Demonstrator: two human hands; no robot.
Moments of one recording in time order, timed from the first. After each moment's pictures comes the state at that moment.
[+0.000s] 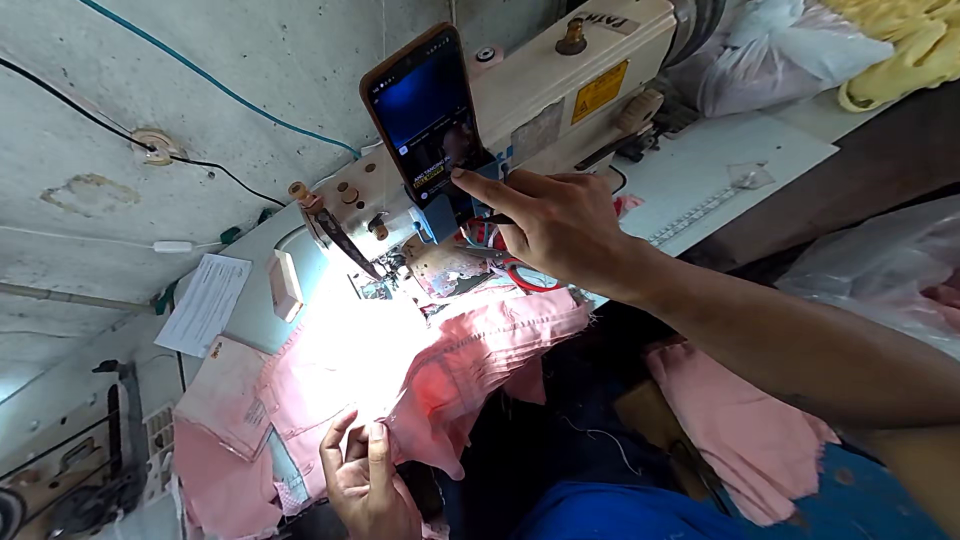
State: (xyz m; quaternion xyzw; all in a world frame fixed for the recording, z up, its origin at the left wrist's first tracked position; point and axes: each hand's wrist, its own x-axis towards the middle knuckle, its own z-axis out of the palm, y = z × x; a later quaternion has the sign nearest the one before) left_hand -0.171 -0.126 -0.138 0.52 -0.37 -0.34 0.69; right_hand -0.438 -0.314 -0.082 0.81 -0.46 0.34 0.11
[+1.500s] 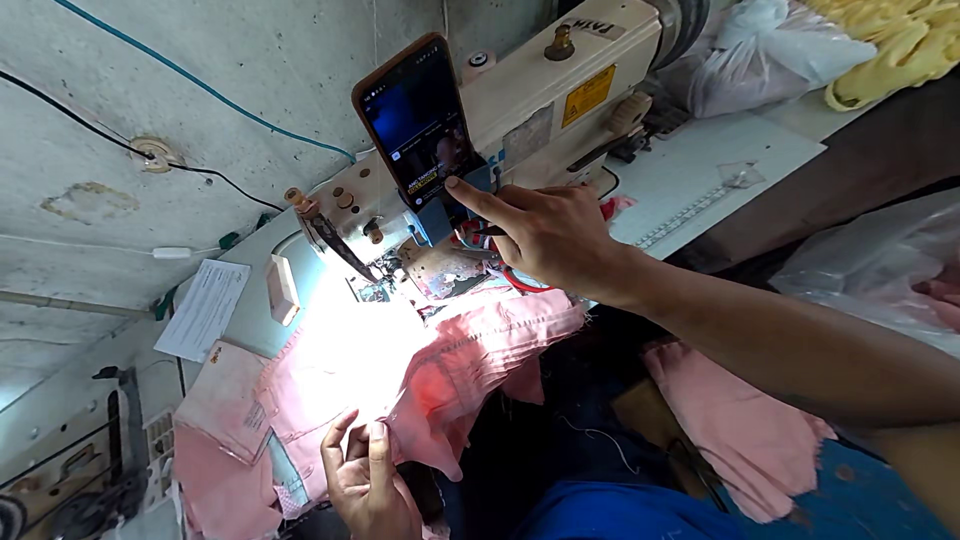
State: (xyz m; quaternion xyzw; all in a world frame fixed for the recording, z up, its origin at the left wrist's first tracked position) left_hand -0.174 -0.127 -0.135 0.52 -0.38 -0.35 0.69; right_hand -0.439 -0.310 -0.089 0.82 -0.46 0.32 0.11
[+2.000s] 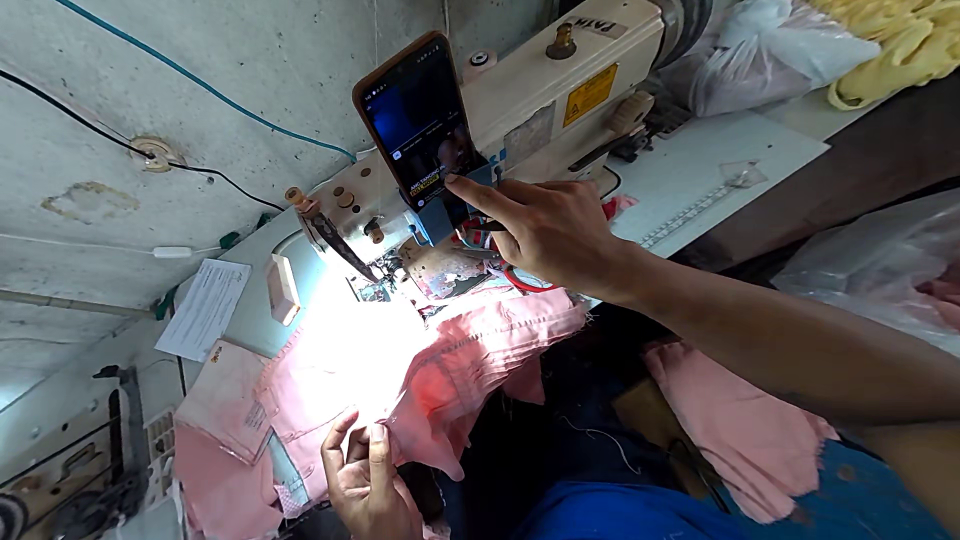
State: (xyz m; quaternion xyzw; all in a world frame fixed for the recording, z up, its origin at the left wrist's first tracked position) left_hand -0.173 -0.126 -0.137 0.52 -0.37 -0.34 0.69; right_hand -0.437 -0.312 -0.082 0.82 -0.45 0.33 0.11
